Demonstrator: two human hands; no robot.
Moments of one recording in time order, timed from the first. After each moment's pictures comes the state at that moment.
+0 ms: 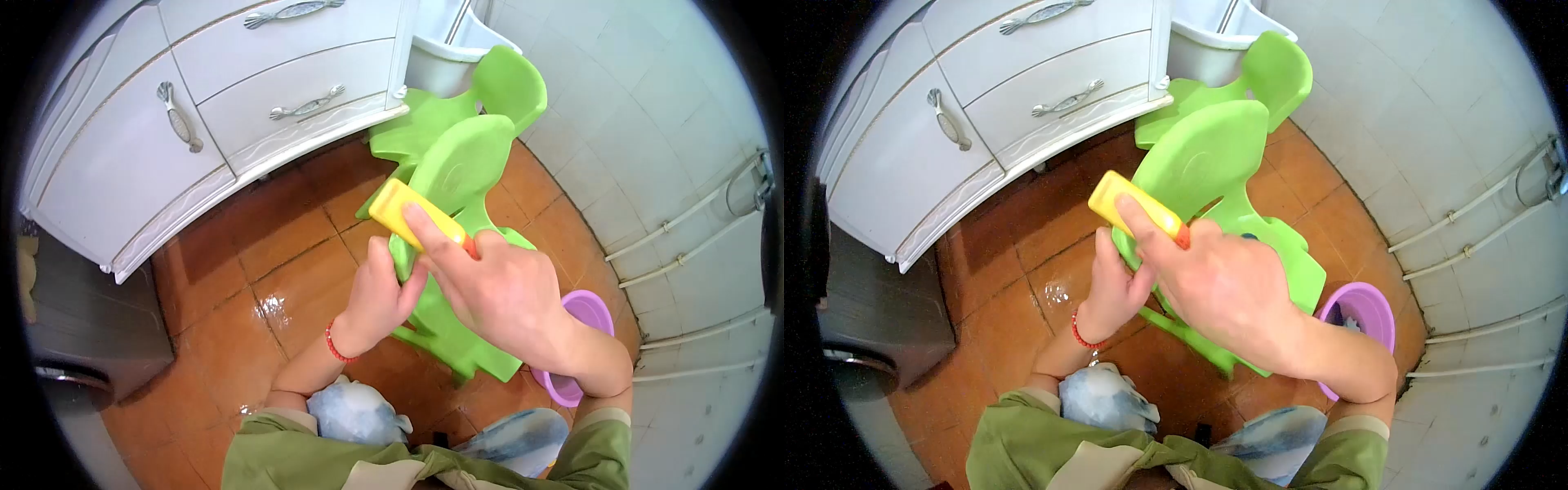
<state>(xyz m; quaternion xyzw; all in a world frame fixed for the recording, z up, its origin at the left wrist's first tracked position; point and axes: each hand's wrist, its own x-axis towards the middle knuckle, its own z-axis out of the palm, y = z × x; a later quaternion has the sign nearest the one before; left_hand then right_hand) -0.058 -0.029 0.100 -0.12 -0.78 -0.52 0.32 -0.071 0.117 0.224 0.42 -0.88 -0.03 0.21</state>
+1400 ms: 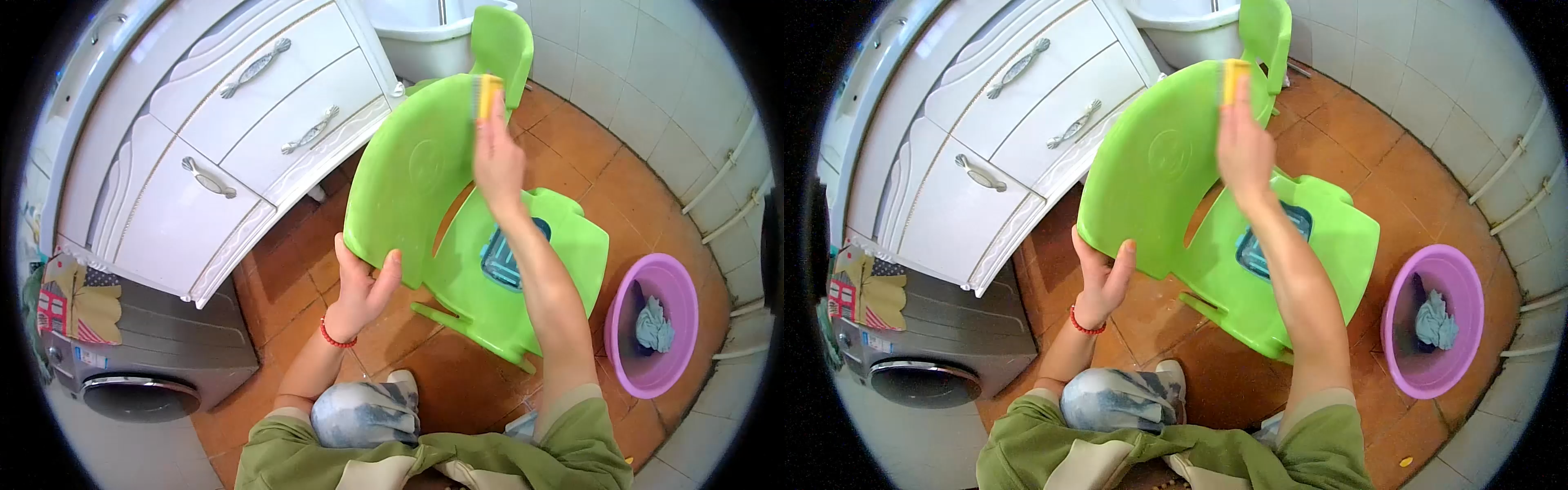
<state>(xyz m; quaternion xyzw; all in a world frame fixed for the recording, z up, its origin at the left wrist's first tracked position) -0.057 -0.042 0.107 -0.20 -0.80 -0.49 0.26 -0.220 0.121 0.098 0.14 -0.77 0.52 0.34</state>
